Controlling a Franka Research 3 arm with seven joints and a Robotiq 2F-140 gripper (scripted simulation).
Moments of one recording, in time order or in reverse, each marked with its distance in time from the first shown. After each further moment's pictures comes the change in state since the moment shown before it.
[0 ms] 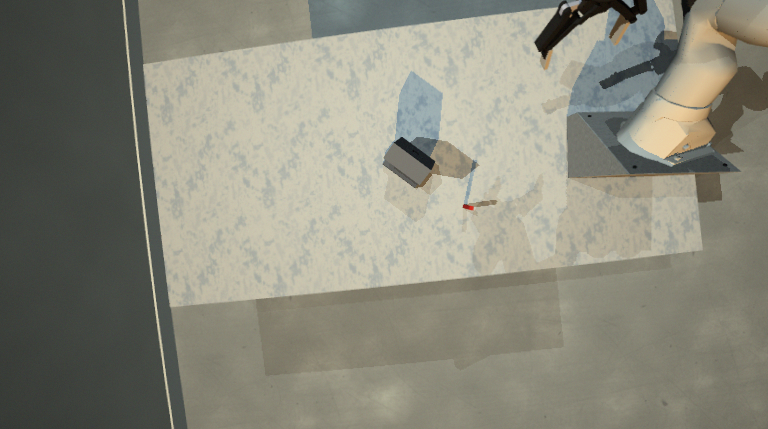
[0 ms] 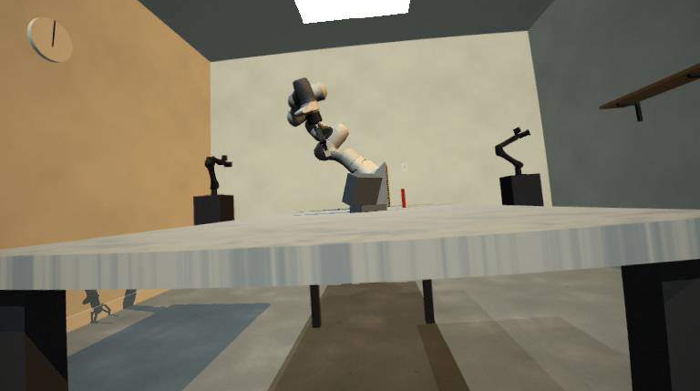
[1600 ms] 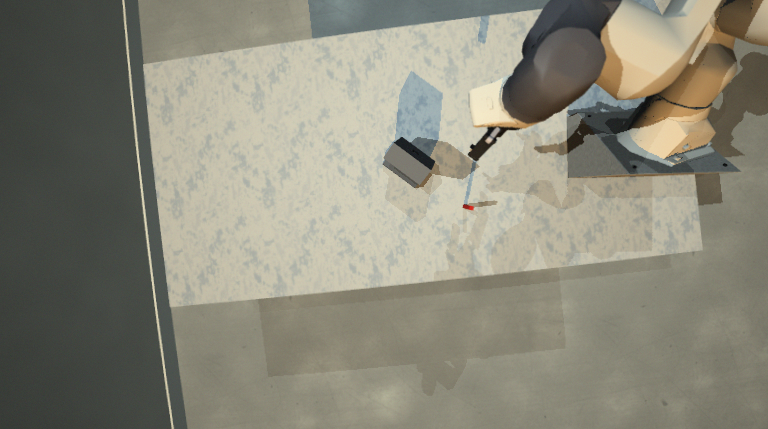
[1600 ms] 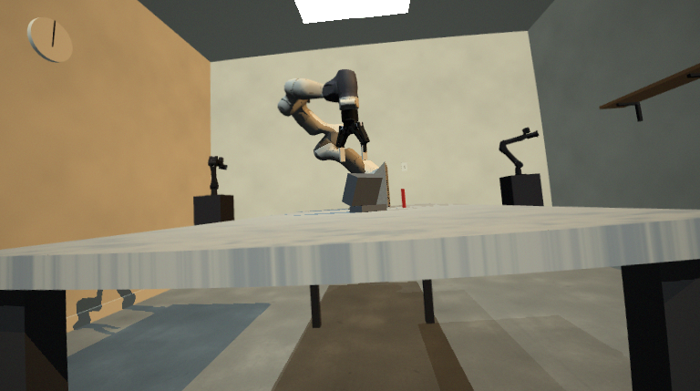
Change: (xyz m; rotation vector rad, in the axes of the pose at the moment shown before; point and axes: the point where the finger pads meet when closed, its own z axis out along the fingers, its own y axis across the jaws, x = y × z) arm -0.096 -0.216 0.048 0.004 0.311 -0.628
